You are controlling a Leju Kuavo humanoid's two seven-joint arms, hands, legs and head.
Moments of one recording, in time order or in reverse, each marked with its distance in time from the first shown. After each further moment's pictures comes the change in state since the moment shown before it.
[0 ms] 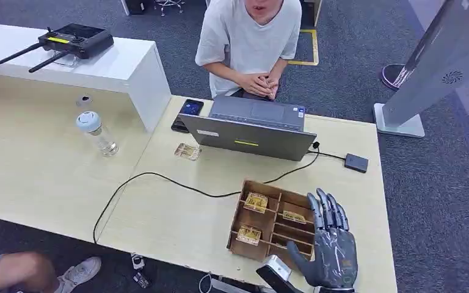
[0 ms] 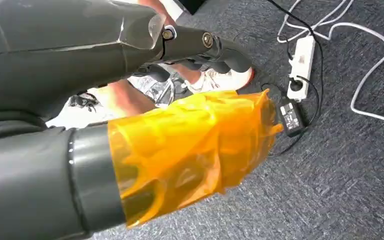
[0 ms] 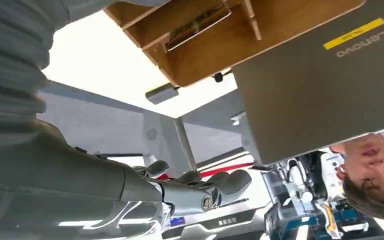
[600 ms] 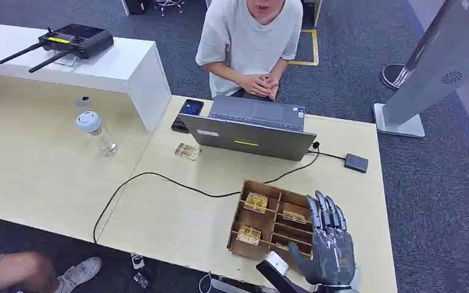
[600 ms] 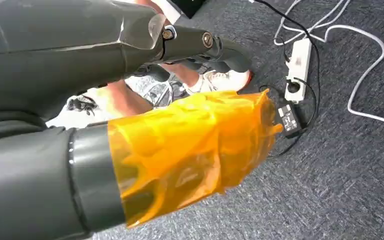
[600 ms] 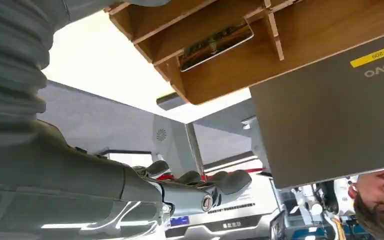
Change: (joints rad) left arm 0.000 0.000 -0.007 0.000 -0.014 -0.002 0.000; right arm -0.017 0.021 -0.016 0.074 0.030 0.008 0.006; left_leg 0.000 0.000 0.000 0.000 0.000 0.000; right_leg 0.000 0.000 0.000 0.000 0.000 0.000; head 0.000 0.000
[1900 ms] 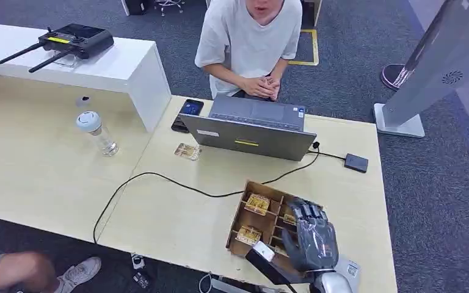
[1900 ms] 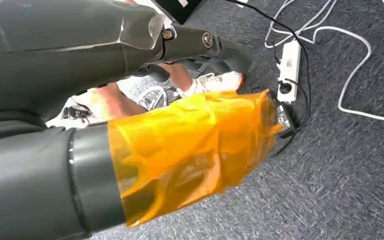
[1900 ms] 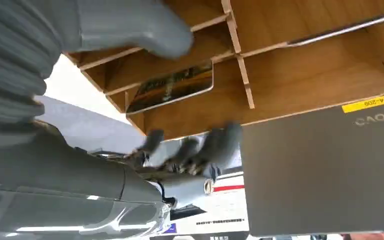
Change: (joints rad) left arm -0.008 0.000 -0.016 0.000 -0.022 -0.027 -0.004; right arm -0.088 0.061 0.000 0.162 0.018 0.057 -0.033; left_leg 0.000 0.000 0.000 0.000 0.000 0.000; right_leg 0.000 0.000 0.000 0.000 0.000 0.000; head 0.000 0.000
